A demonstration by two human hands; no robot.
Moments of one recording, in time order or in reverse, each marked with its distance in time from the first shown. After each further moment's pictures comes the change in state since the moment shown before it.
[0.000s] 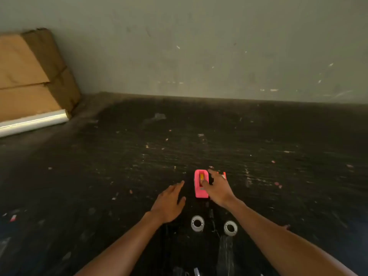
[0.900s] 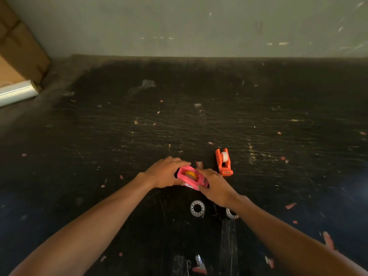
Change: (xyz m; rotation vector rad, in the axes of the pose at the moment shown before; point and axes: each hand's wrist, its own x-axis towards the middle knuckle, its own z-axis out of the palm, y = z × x) left_hand 0.076 -0.017 -0.025 0.244 -0.287 0.243; right_hand -0.004 0.035 0.024 -0.178 -0.306 -0.132
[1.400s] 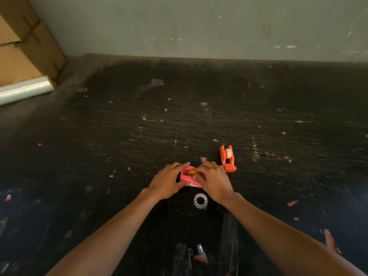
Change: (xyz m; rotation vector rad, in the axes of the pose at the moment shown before) left_hand -0.042 0.018 0.043 -0.182 0.201 -0.173; right_hand -0.005 -0.020 0.015 -0.210 0.279 -0.166
